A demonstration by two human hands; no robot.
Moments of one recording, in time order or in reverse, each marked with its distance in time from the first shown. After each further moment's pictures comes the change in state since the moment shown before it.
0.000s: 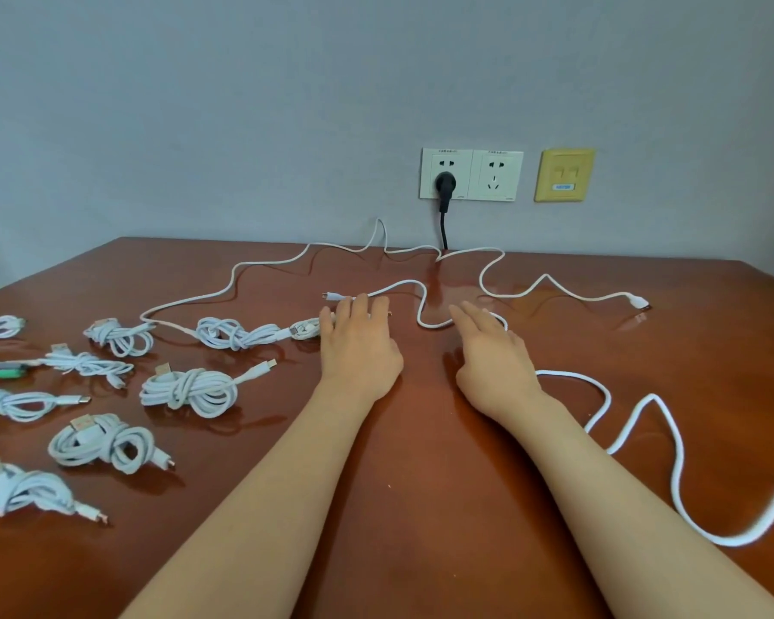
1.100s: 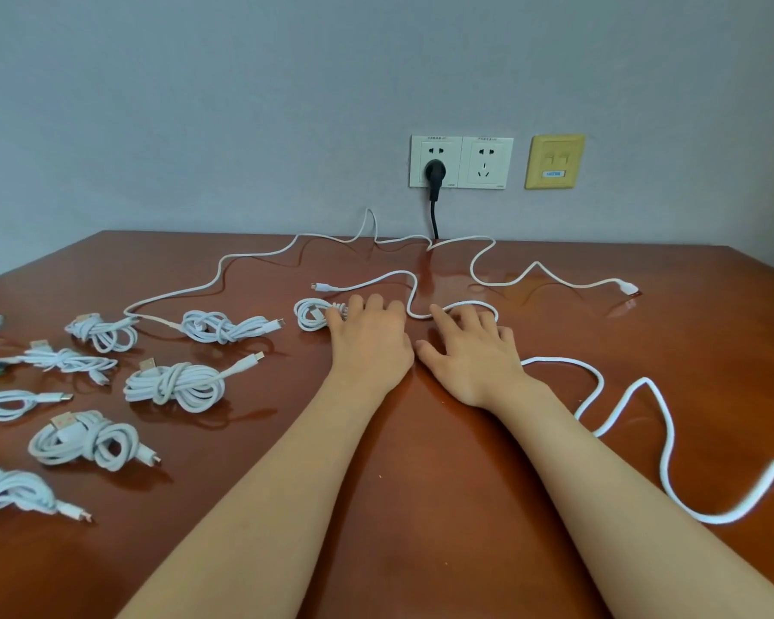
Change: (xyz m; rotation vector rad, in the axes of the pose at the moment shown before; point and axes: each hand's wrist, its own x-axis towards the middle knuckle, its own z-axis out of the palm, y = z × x) left_hand -0.003 0.021 -0.009 0.038 -0.125 0.049; right_hand 0.005 0.000 0.011 -0.029 -0.056 0.017
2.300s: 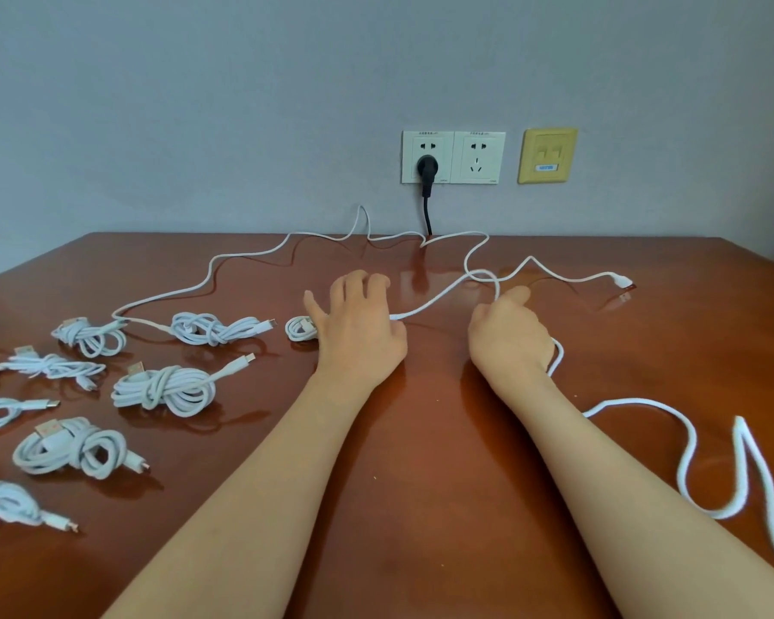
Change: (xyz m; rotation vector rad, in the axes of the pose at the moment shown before) left_hand 0.000 -0.005 0.002 -0.153 0.159 -0.034; right_hand 0.002 0.006 -0.020 0.265 0.309 0.478
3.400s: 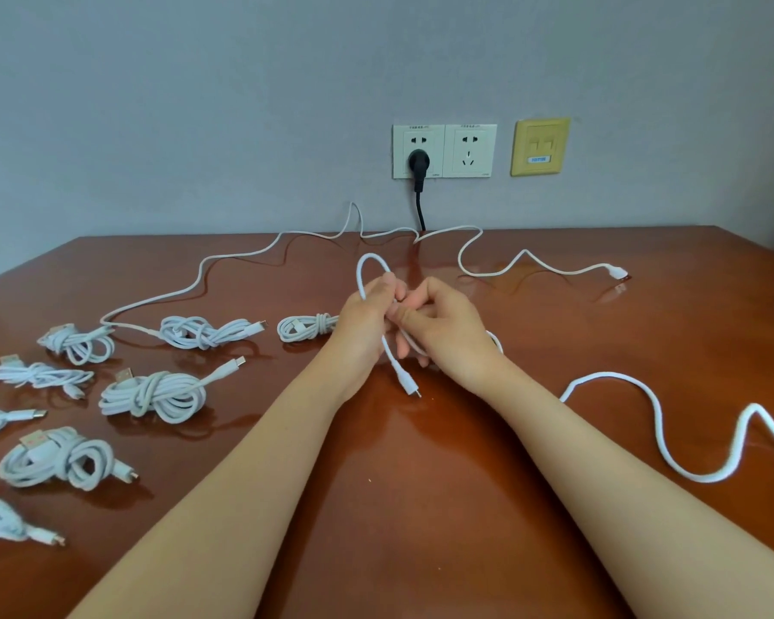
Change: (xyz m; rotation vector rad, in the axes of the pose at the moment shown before) left_hand 0.004 0.013 -0.014 -1.476 -0.334 -0.304; right_hand -0.019 -0.017 0.007 0.818 -0.419 -0.377
